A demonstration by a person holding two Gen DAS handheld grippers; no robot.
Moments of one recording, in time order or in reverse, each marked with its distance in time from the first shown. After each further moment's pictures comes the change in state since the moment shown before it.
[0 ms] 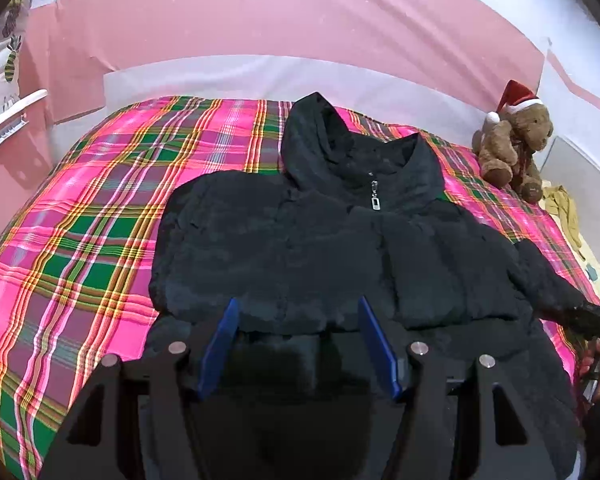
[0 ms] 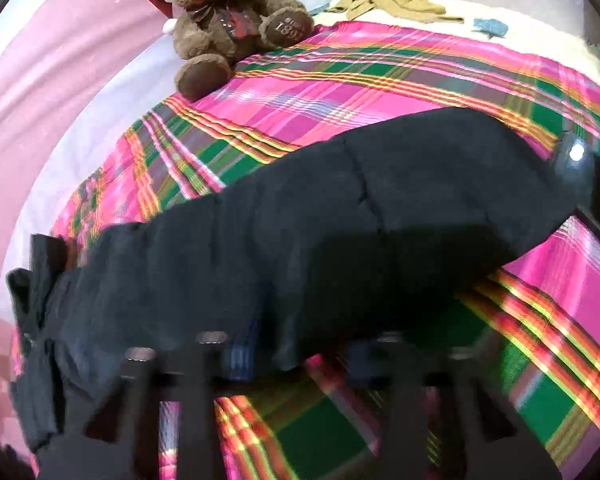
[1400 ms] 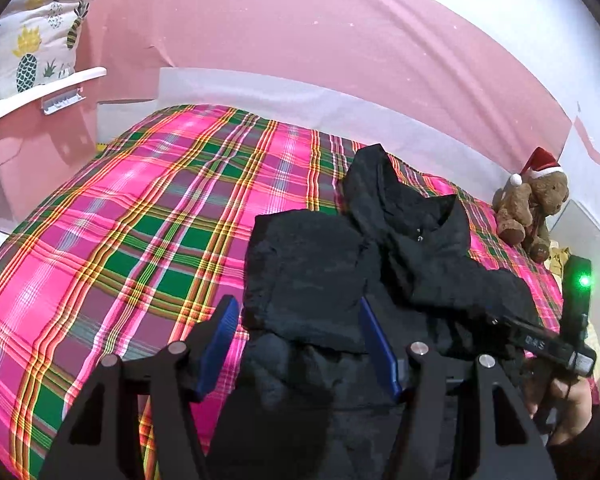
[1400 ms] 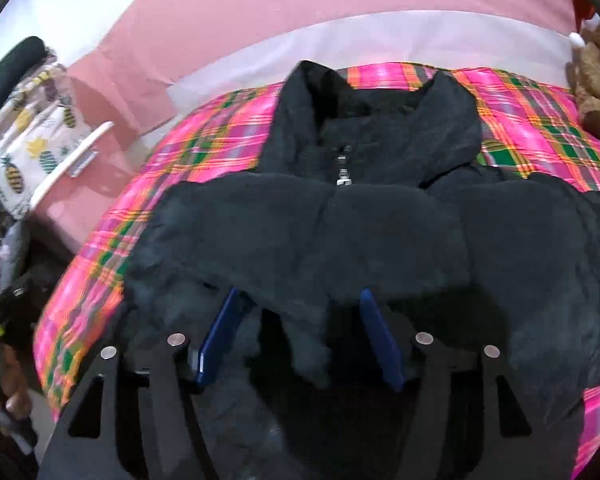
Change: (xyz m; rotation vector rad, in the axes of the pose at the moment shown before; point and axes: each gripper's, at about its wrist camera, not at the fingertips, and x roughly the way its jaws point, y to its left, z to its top) left arm -0.052 0.085 0.013 -0.169 -0.085 0.016; right arm -0.031 0.372 -0.186 -0.779 0.215 0.514
